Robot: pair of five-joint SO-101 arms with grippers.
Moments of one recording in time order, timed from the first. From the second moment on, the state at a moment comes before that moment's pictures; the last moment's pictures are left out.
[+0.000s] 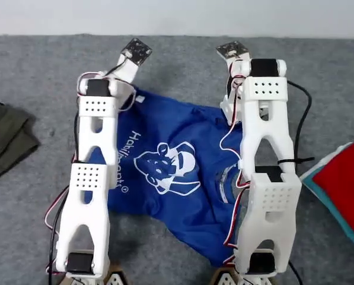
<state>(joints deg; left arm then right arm) -1.8 79.1 -92.6 84.4 -28.3 -3.6 38.1 -46.3 100.7 18.9</state>
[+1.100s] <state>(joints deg) -6.2 75.4 -92.6 89.8 -34.2 -3.2 69.5 -73.7 85.7 27.1</state>
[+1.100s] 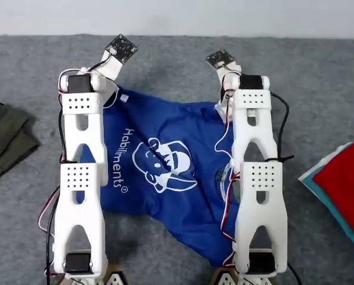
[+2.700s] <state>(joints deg) -11.9 49.7 -92.6 99.1 -34.5 -8.5 12.5 -30.9 100.7 36.4</state>
